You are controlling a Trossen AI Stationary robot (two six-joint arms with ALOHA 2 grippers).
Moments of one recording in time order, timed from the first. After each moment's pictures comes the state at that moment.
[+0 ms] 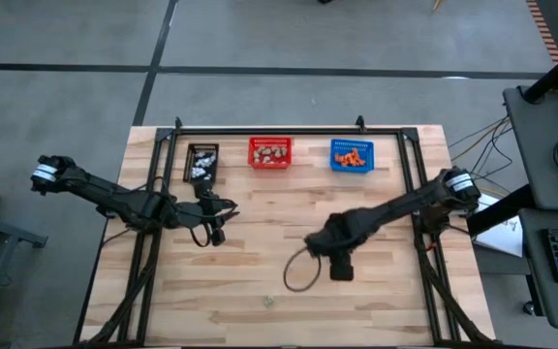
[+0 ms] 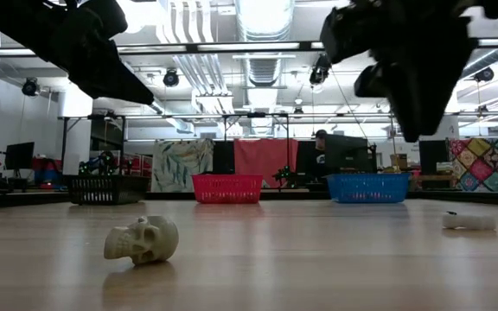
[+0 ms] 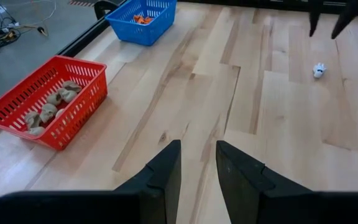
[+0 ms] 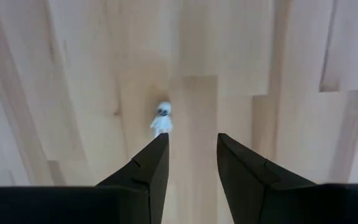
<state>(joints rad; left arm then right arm) -0.28 0.96 0.50 -0.10 -0.54 -0.29 0.29 1.77 1.35 -1.07 -0.10 0.36</state>
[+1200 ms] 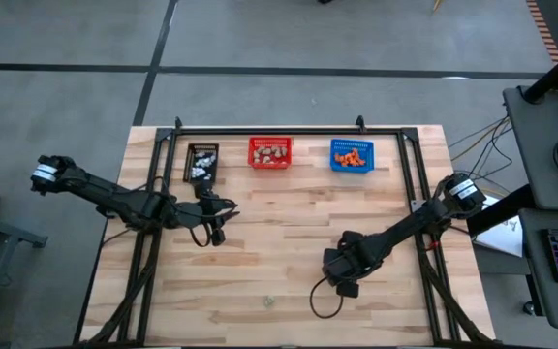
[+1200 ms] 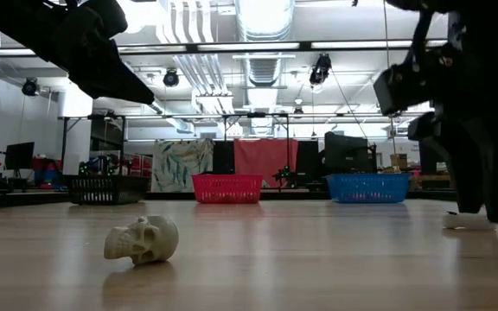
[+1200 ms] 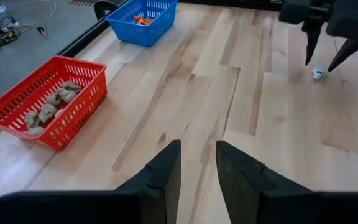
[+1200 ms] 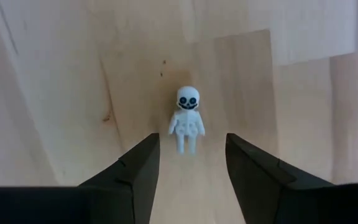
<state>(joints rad) -0.28 0.96 0.50 -0.10 -0.54 -0.30 0.48 1.77 1.06 -0.74 0.03 0.66</state>
